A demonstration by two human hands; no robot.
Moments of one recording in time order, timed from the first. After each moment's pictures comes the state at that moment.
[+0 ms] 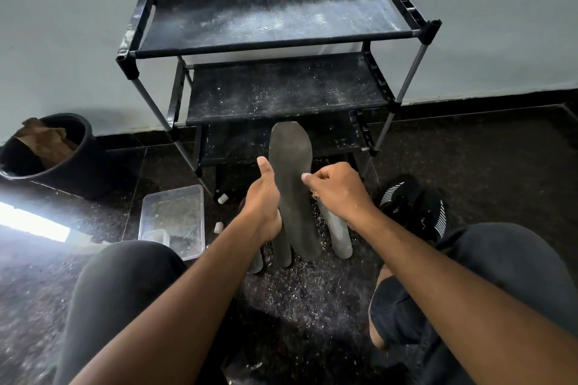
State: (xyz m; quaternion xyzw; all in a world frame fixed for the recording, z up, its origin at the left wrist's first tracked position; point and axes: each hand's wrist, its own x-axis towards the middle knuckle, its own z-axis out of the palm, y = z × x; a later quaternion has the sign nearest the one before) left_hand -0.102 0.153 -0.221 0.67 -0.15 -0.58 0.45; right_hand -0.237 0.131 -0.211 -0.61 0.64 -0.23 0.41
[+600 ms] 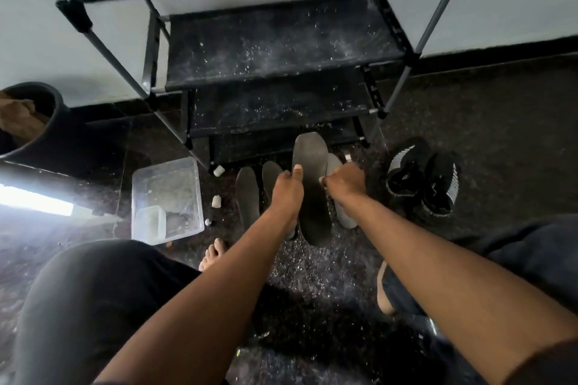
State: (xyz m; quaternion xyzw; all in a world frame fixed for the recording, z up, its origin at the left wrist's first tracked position) left_hand -0.124 0.144 -0.319 0.71 -0.24 -0.58 0.32; right_hand -0.233 0.103 -0.341 -0.47 0.76 -0.17 0.42
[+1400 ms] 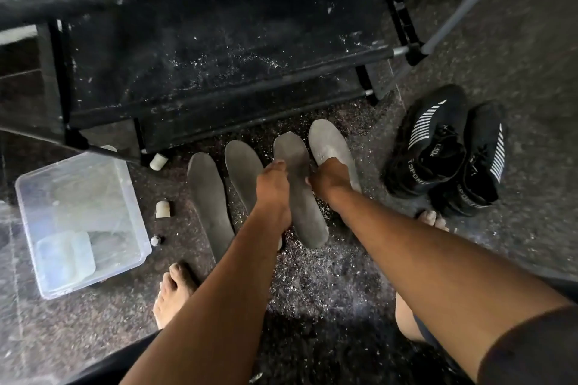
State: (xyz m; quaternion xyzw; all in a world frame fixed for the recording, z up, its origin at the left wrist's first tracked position) left_hand -0.123 0.041 -0.532 0.72 -0.01 -0.62 0.32; right_hand -0.227 0.020 -0.571 -0.42 0.81 0.00 0.41
